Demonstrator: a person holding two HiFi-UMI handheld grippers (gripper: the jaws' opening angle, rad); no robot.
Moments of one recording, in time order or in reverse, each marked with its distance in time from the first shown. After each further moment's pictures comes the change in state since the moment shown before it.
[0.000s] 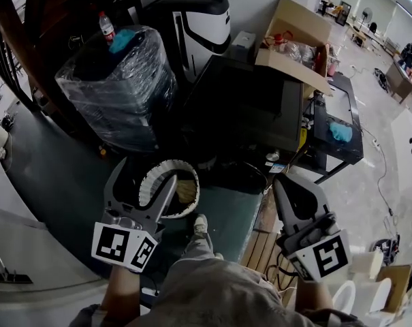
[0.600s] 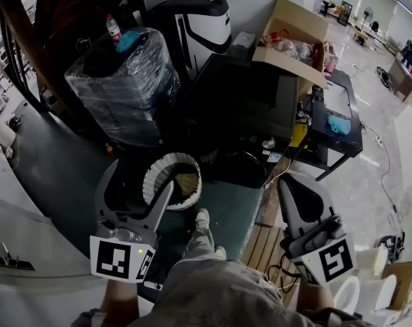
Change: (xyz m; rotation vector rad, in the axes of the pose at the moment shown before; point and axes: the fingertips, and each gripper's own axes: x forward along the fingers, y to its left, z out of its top) left arm -0.077 -0.064 0.048 0.223 -0.019 0.040; right arm -0.083 0.026 0.036 0.027 -0.111 0.019
